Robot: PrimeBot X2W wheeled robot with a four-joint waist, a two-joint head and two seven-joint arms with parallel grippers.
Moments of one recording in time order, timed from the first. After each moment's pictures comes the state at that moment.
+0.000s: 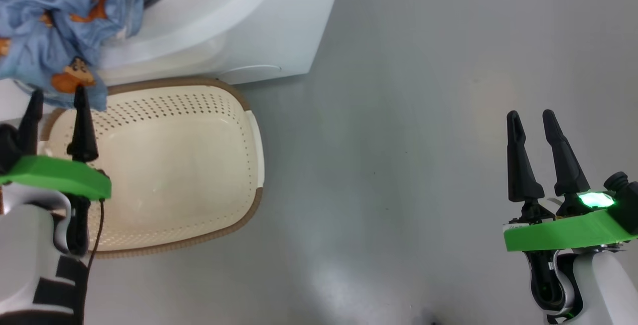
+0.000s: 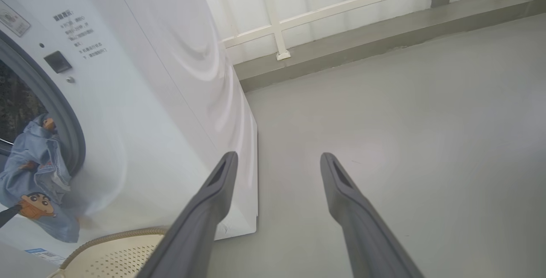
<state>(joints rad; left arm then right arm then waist) -0.68 0.27 -0.04 0.74 -0.39 -0.13 -0.26 -0.19 -0.10 0.04 0.05 0.47 0.12 -0.25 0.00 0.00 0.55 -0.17</state>
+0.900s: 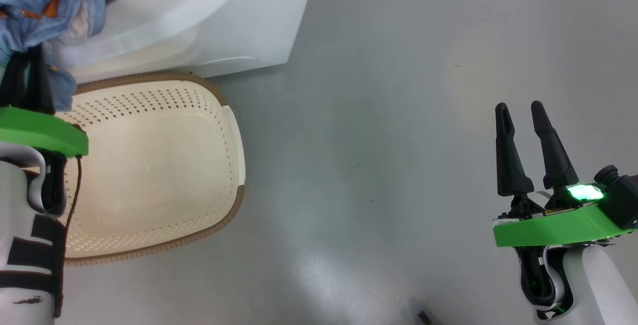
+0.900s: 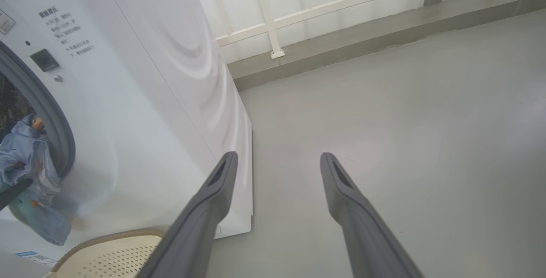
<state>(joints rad) -0.84 0.31 -0.06 0.81 -0.40 -0.13 -0.26 -0.22 -0.08 0.06 0.04 0.47 0.12 -0.25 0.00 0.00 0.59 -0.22</state>
